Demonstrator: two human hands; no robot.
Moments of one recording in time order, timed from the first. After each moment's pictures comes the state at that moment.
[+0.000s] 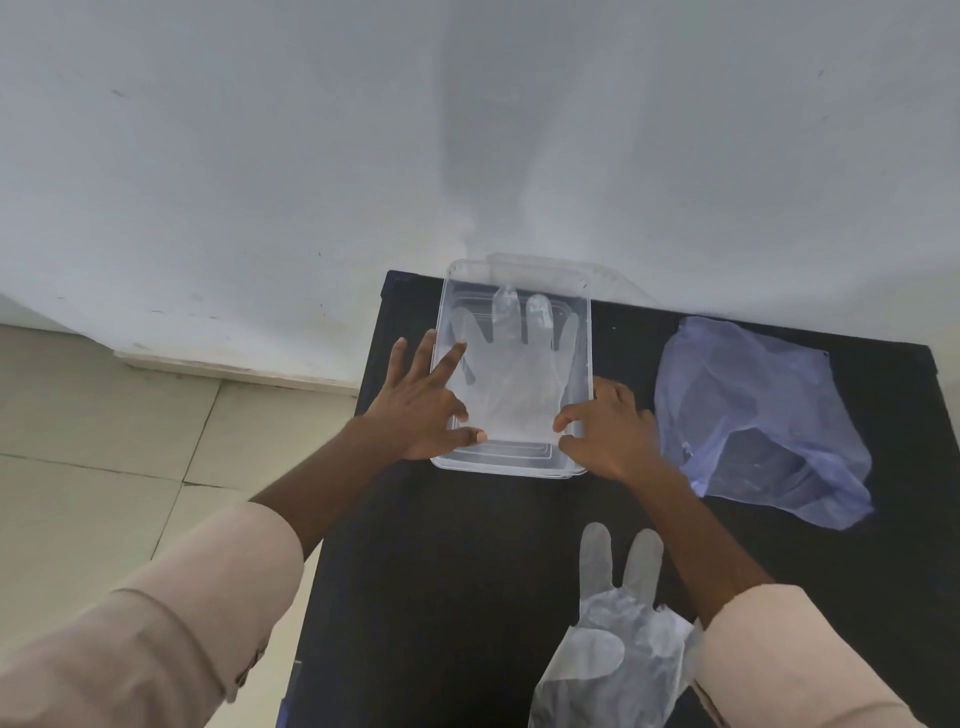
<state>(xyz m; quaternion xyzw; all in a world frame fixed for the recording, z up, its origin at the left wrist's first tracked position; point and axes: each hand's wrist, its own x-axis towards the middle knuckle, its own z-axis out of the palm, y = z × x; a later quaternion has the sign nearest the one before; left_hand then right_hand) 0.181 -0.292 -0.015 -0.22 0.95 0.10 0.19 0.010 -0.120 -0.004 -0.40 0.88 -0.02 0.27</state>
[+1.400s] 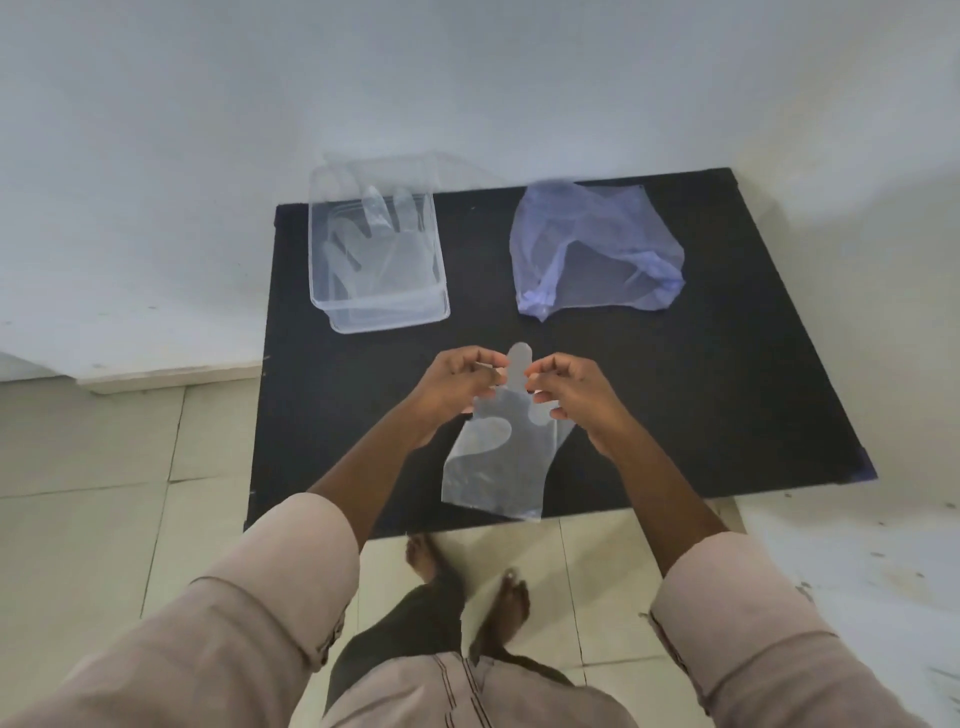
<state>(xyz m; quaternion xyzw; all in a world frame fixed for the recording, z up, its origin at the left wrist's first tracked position) 0.198 -0.010 0.034 -0.34 0.68 0.65 0.07 0.089 0.135 0.018 -0.12 0.78 -0.46 0.40</state>
